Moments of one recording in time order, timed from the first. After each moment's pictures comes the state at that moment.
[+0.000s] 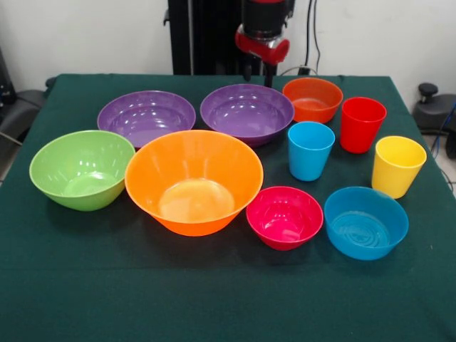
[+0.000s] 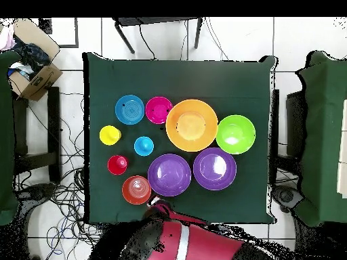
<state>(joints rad) -0.29 -0.45 -0.02 2.29 -0.03 -0.23 2.26</state>
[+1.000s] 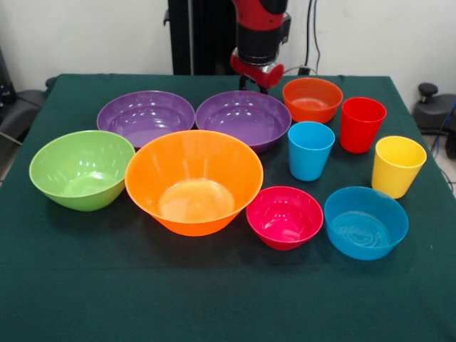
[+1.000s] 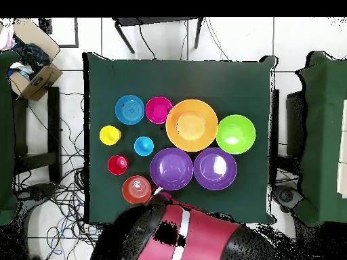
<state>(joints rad) -0.29 -0.38 -0.03 2.19 0.00 -0.19 2.26</state>
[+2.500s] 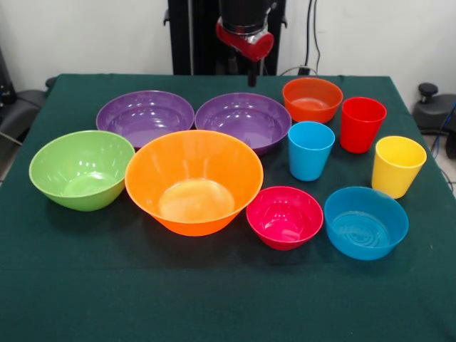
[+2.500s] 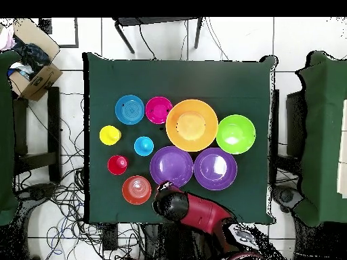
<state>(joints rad) -0.35 -0.63 -0.02 2.20 0.01 0.13 2.26</state>
